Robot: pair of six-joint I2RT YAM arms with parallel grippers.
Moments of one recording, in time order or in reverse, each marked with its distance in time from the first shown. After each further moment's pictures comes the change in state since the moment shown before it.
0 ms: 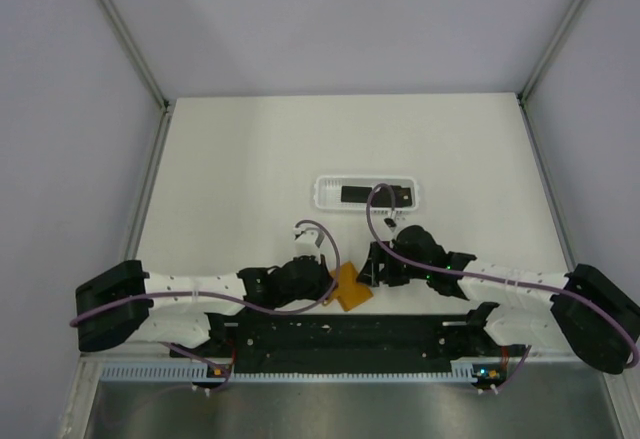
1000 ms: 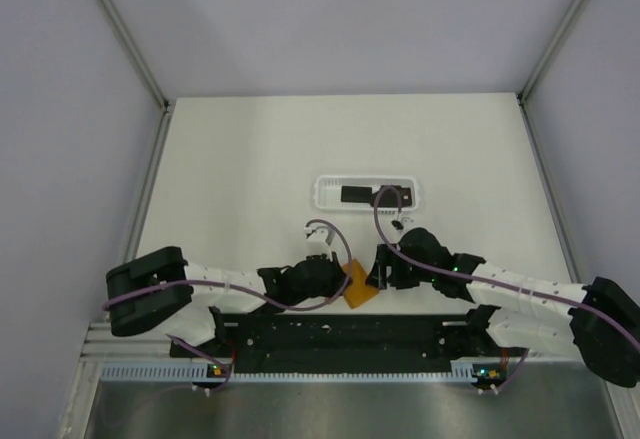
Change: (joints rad) left arm 0.000 0.224 0.010 0.285 -0.002 -0.031; right arm 0.014 -0.100 0.014 -0.197 0.083 -0.011
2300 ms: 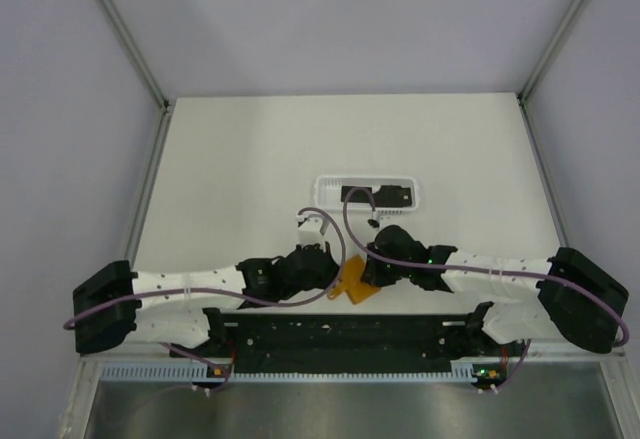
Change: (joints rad) left arm -0.001 -0.269 0.134 -0.452 -0.089 0.078; right arm 0.112 0.222 0.136 0.051 0.071 -0.018
